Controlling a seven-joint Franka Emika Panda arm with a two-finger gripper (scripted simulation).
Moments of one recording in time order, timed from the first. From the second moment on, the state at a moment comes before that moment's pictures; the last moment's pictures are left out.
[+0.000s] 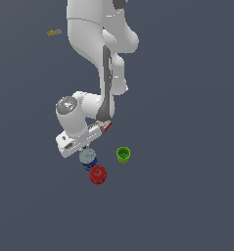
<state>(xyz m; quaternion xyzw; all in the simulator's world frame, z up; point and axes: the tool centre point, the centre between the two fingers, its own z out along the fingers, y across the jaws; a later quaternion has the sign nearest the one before) -0.003 -0.159 0.045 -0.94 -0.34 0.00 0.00</state>
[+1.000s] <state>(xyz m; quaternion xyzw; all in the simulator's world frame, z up) 0.045 -0.061 0.176 -0.94 -0.34 0.00 0.00</state>
